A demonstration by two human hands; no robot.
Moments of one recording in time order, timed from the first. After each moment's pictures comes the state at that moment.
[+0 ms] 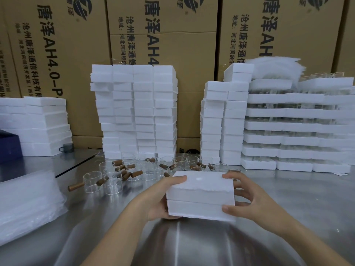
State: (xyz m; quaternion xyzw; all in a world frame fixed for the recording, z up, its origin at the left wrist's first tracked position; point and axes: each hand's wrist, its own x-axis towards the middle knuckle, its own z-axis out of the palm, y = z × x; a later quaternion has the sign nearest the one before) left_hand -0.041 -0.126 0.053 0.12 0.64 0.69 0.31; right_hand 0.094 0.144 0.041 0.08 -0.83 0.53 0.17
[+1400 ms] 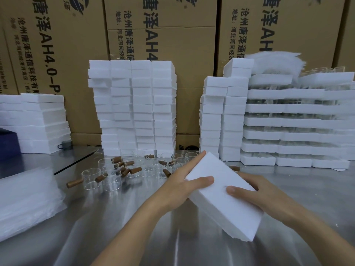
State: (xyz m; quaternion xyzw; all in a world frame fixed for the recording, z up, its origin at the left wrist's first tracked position) left_hand 0.016 -0.099 0.087 0.37 0.71 0.59 0.10; right_hand 0.120 0.135 0.081 0.03 -0.88 0.47 0.10
